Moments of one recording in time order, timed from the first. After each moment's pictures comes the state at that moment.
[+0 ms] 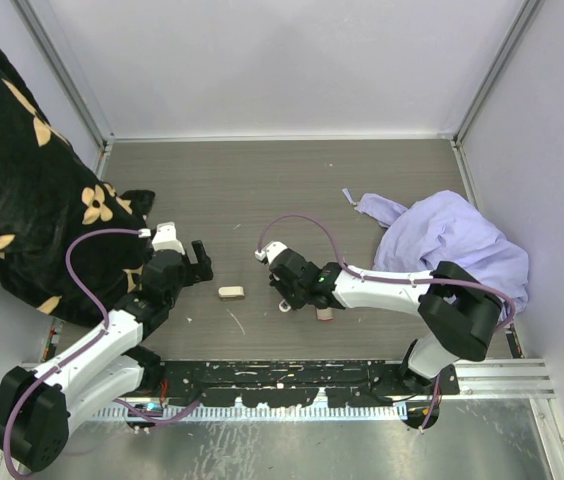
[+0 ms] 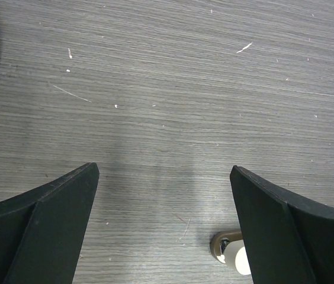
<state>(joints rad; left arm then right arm) -0.45 0.87 0.33 0.04 -0.34 -0.43 1.01 1.56 0.85 -0.26 0.17 0.18</state>
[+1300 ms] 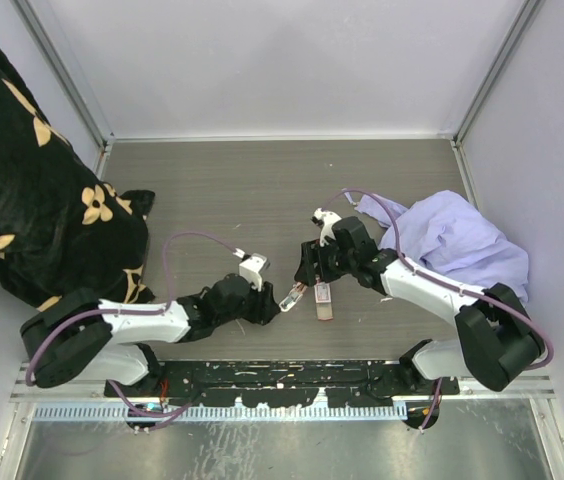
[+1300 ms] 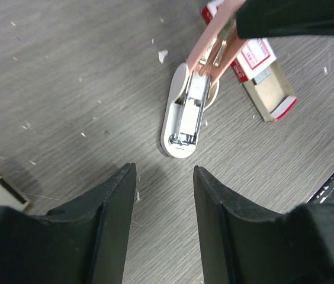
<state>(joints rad) -0.98 1.30 0.39 0.35 -0.09 -0.52 0.59 1.32 0.68 -0.11 -0.27 0.33</state>
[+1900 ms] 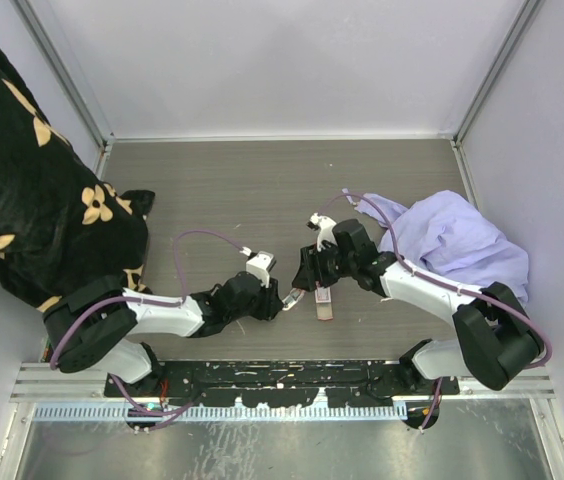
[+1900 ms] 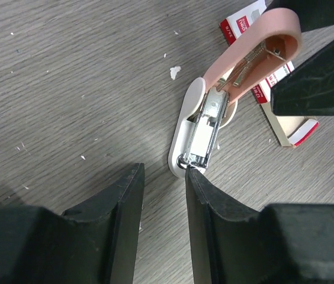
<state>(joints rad) -1.01 1.47 0.46 0.39 -0.14 -0.56 0.59 1.33 0.65 -0.05 -0.42 0.31</state>
